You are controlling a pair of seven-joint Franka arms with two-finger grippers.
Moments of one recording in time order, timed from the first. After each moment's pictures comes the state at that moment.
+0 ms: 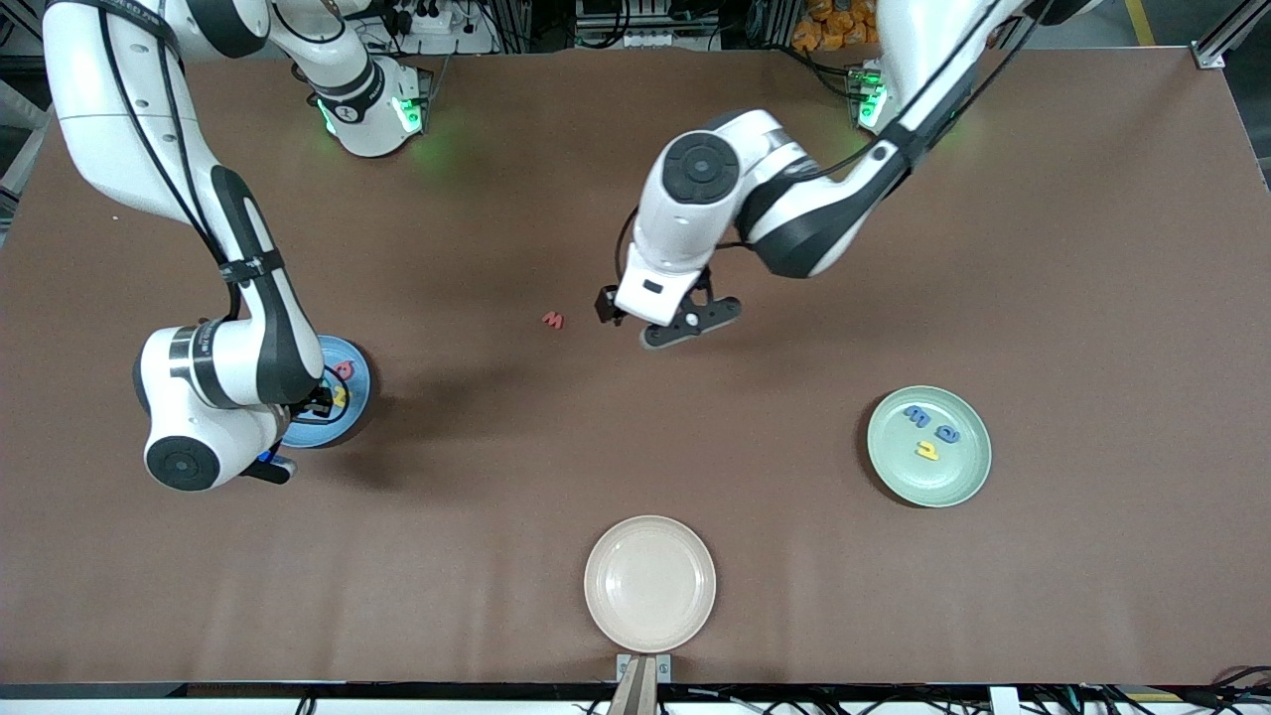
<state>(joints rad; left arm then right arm) -0.35 0.61 -0.59 -1.49 0.22 2.11 -1.37 0.02 0.71 0.02 -1.47 -0.16 1.60 0.43</state>
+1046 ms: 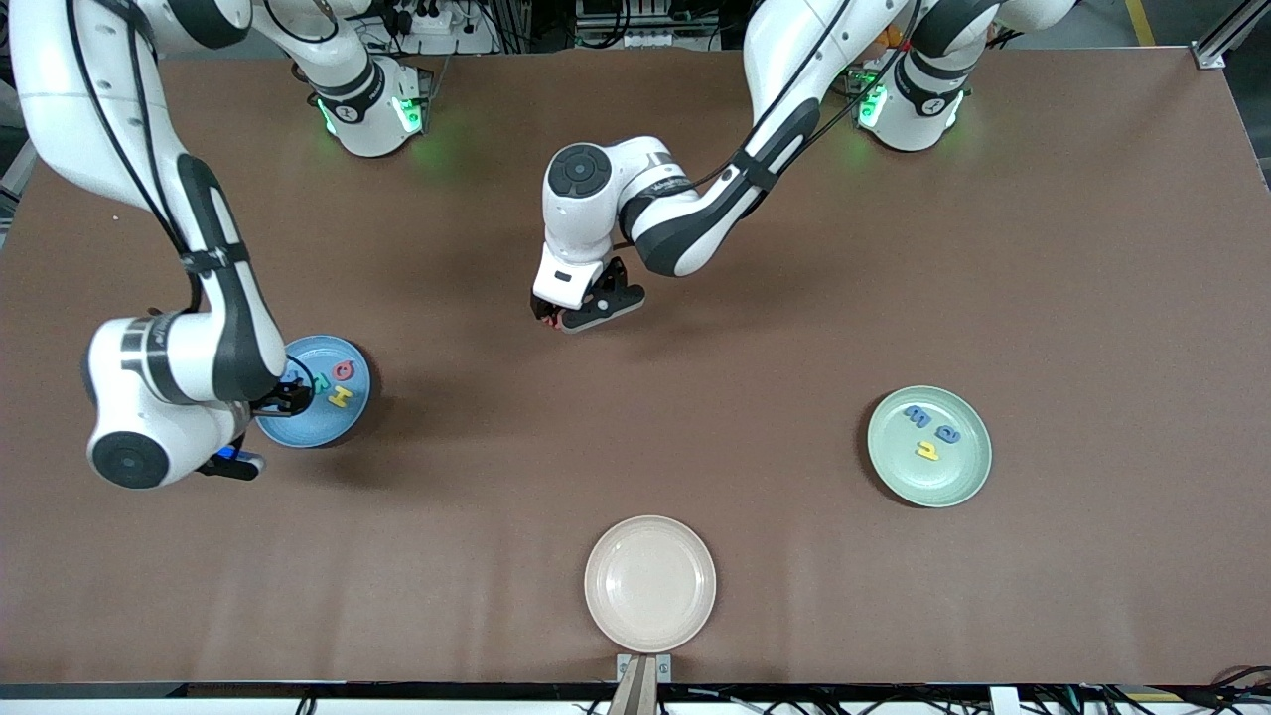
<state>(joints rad) -0.75 0.82 -0.30 -1.36 0.22 2.27 -1.56 -0.03 0.62 0.04 -1.44 -0.17 1.53 0.26</state>
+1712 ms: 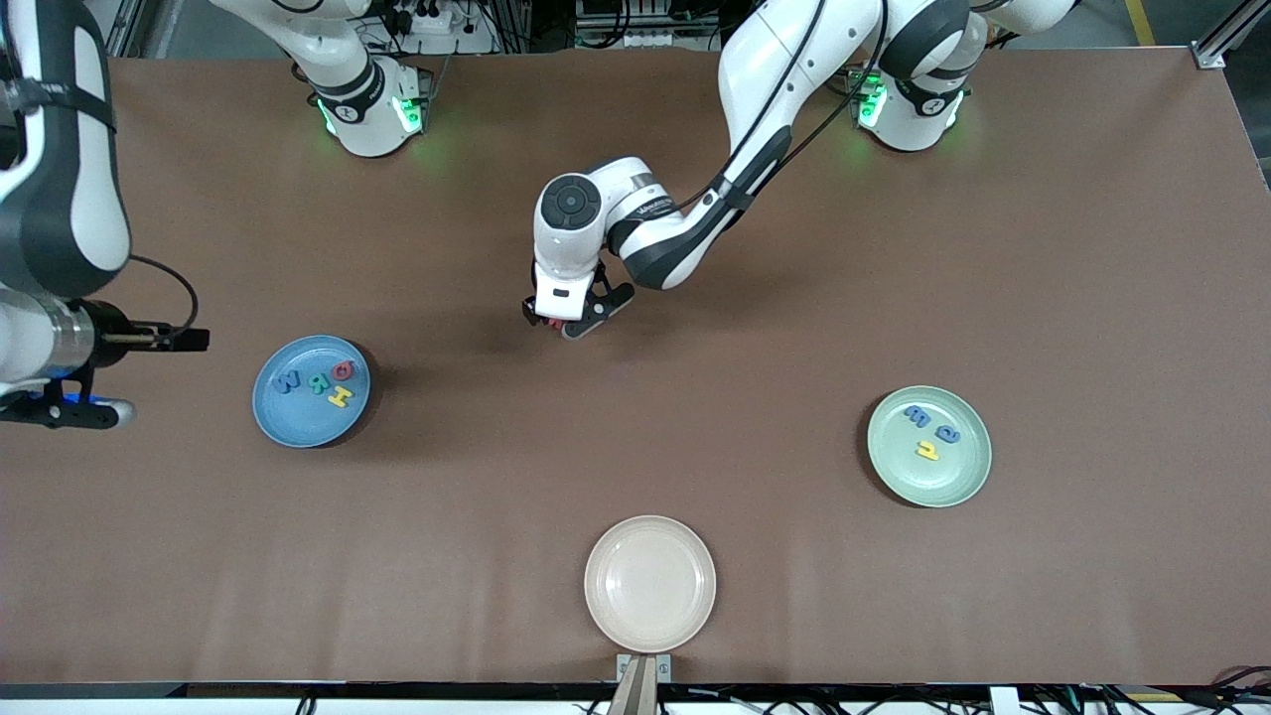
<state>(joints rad) -0.82 0.92 -0.24 -1.28 0.04 2.28 -1.68 -0.10 0.34 0.04 -1.43 -0.08 1.41 -0.01</state>
